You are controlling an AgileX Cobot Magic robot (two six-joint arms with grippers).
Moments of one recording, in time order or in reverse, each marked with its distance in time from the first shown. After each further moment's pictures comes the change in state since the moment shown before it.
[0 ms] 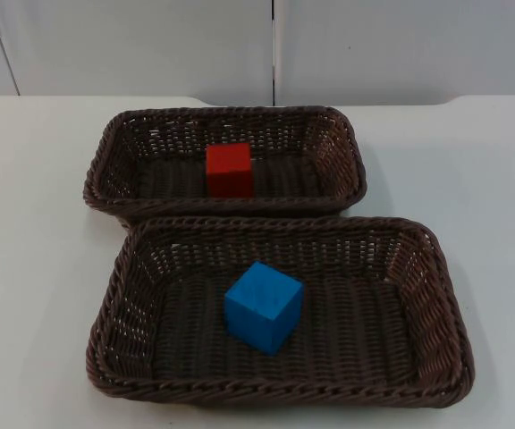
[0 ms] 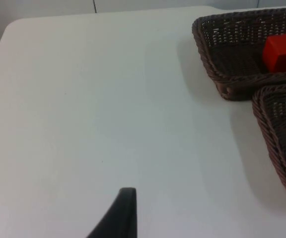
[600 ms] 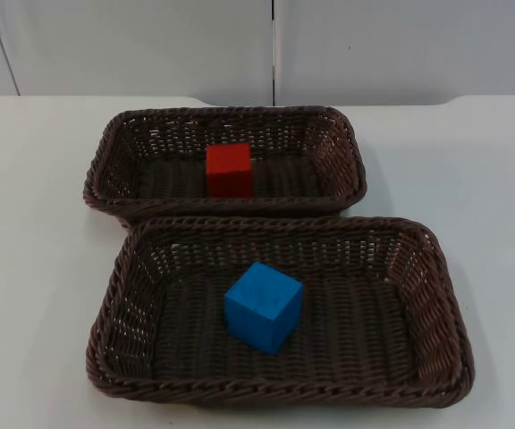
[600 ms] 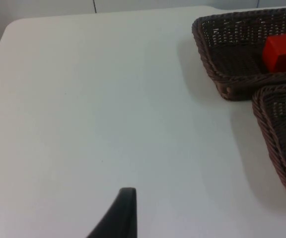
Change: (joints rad) right arm -0.378 0.000 0.000 0.000 0.000 0.000; left arm 0.000 0.000 0.000 0.000 0.000 0.000
